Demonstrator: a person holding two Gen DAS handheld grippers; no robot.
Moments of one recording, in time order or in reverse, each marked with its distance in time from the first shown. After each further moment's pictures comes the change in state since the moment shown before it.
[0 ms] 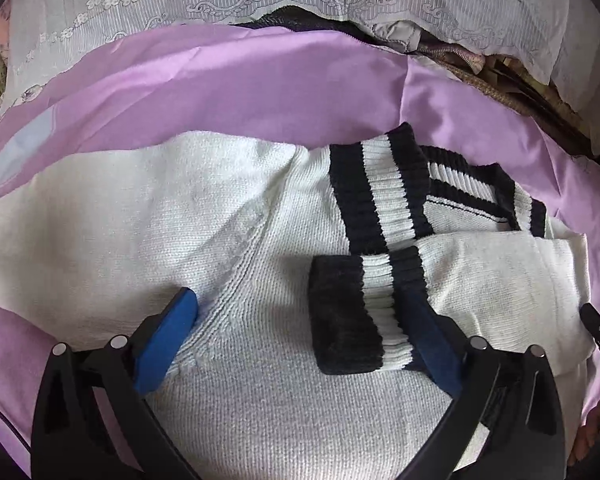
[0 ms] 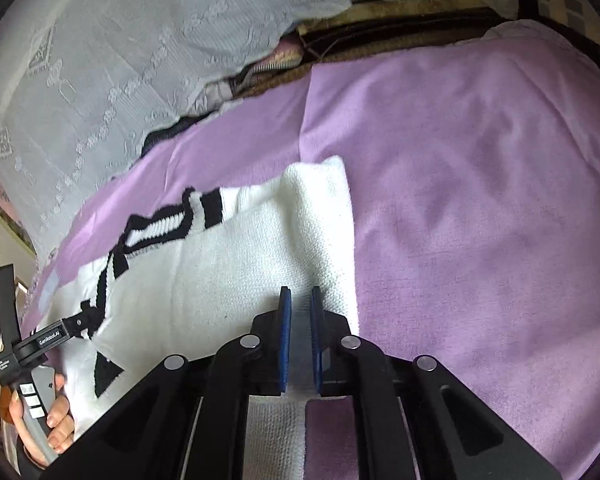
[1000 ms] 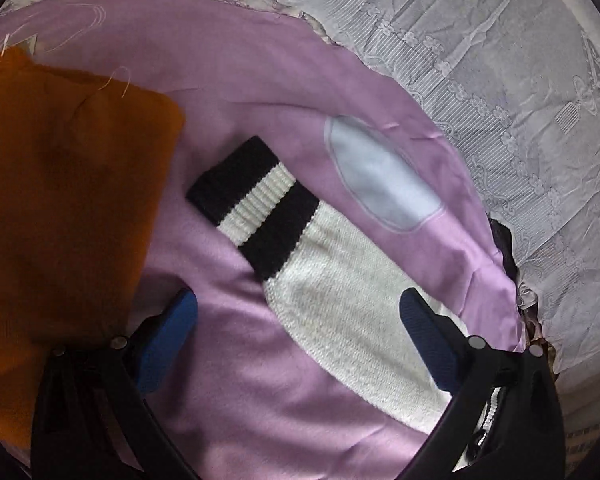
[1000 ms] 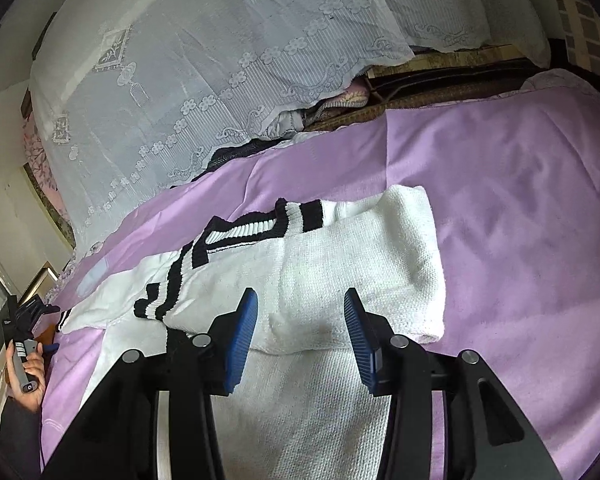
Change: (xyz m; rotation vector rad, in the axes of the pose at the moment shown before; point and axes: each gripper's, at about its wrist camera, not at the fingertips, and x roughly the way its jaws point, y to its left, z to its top) left arm -0.067 0.353 -0.031 -0.815 -0.173 -0.004; right arm -0.036 0.049 -0.033 -0.102 -0.106 0.139
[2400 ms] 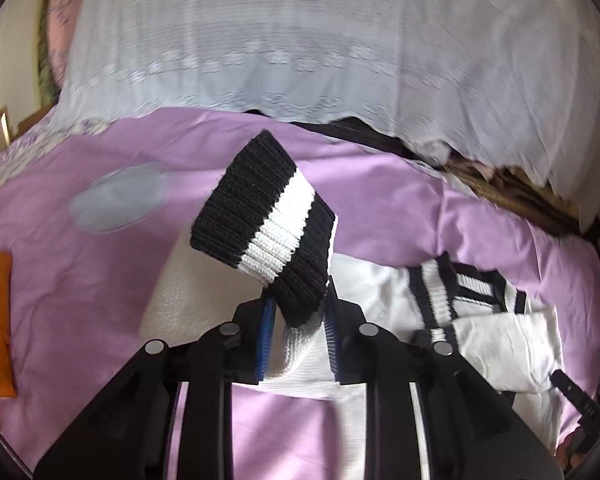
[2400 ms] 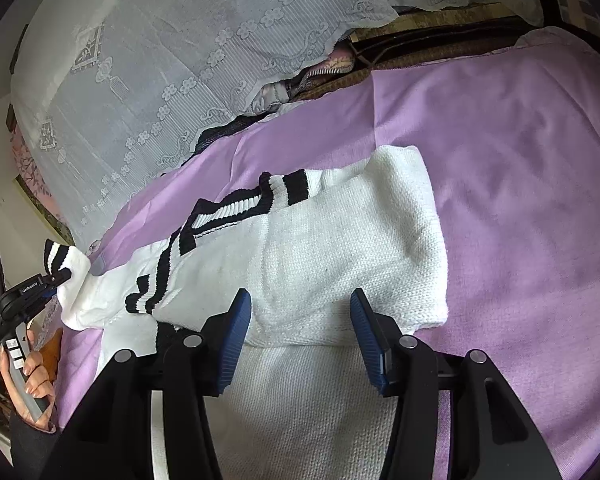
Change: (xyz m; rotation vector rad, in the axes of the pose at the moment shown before) left arm -0.036 -0.217 -0.153 0.736 -0.085 -0.093; right arm 0.019 -0.014 -0.004 0.082 0.095 0.011
